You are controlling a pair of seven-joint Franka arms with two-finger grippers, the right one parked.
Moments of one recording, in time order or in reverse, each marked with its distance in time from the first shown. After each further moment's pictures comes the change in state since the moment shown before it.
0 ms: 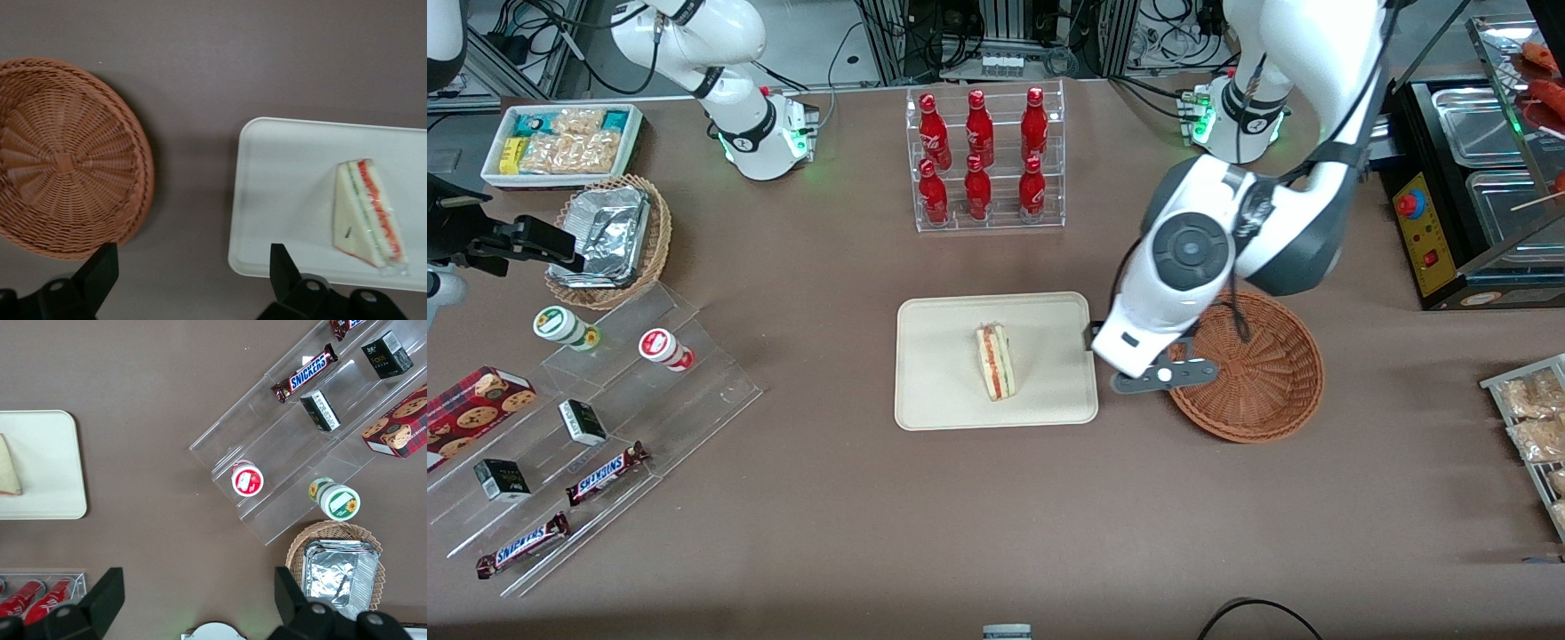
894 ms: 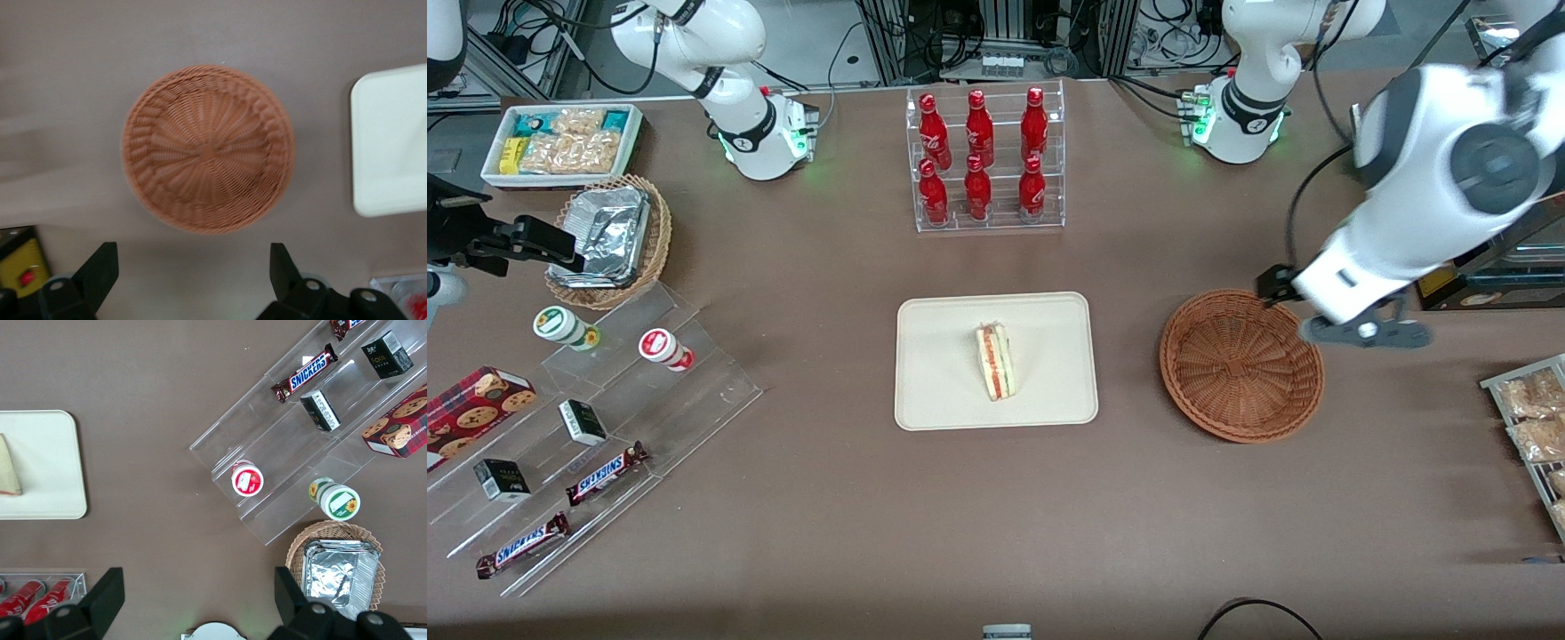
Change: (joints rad) arm 0.338 -0.351 0.001 -0.218 0.000 -0.130 0.589
